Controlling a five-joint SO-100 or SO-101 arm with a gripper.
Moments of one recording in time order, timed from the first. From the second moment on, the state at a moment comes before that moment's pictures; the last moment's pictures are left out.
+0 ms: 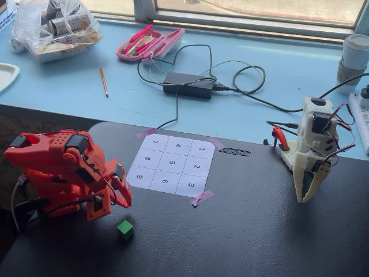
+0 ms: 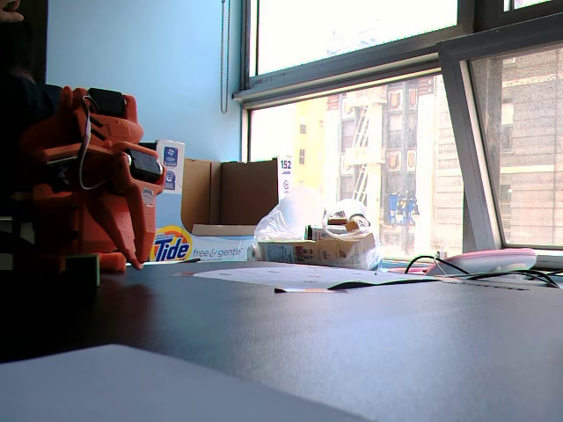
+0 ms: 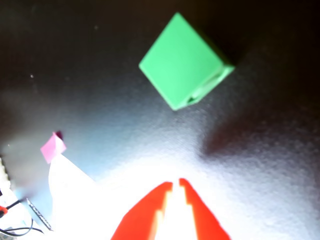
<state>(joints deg) 3.1 189.1 173.8 62.9 -9.3</state>
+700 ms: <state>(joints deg) 4.7 186.2 171.0 63.0 -8.3</state>
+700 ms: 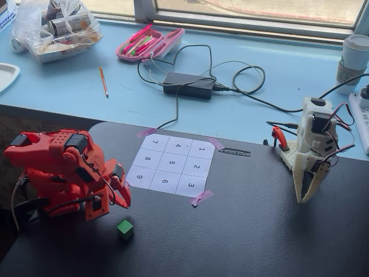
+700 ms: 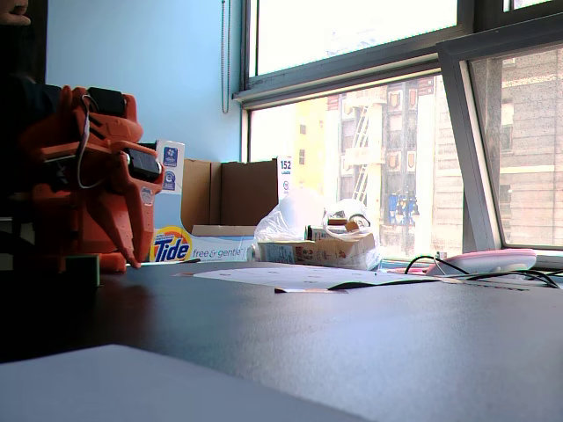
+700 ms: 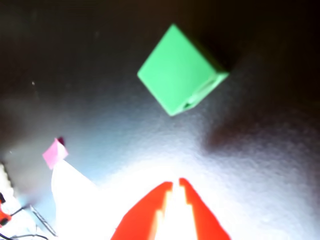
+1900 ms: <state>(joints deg) 23.3 141.6 147.0 56.6 9.4</state>
